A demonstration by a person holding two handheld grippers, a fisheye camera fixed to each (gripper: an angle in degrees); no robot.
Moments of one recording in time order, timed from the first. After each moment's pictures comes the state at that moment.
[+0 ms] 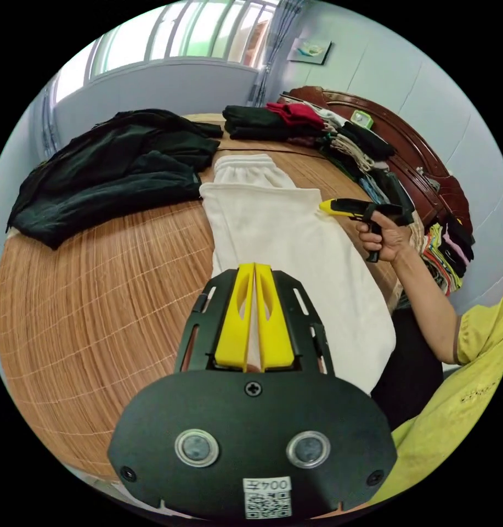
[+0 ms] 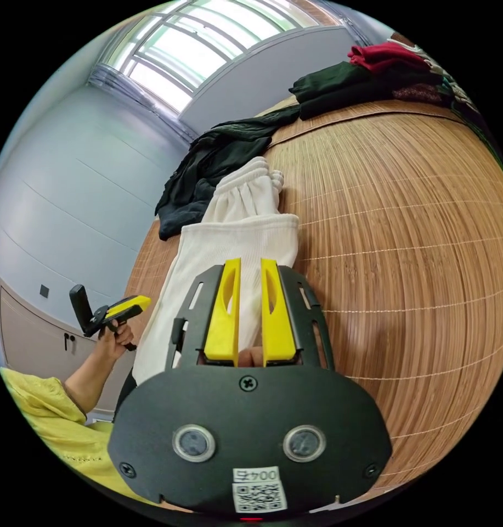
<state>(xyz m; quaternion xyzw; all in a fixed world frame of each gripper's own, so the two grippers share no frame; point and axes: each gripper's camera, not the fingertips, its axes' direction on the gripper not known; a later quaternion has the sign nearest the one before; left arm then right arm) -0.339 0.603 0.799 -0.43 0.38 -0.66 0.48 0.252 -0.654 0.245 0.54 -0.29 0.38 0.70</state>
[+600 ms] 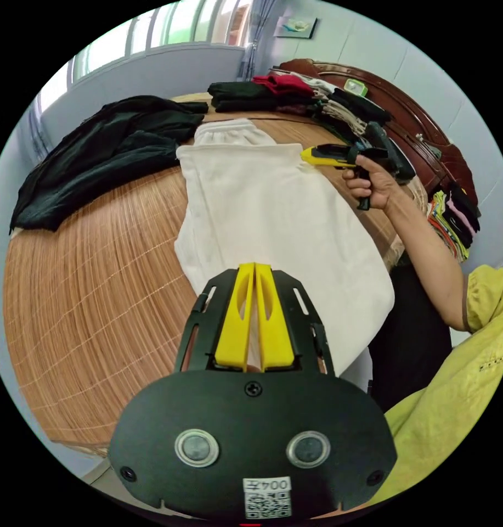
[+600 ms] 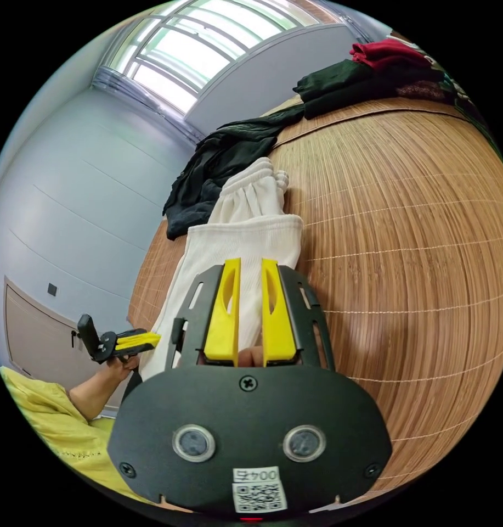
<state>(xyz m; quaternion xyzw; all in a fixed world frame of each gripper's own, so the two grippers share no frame) -0.306 0.544 0.762 -0.47 0.42 -0.61 0.48 0.242 -0.661 0.259 0.54 -0.31 0.37 0.69</state>
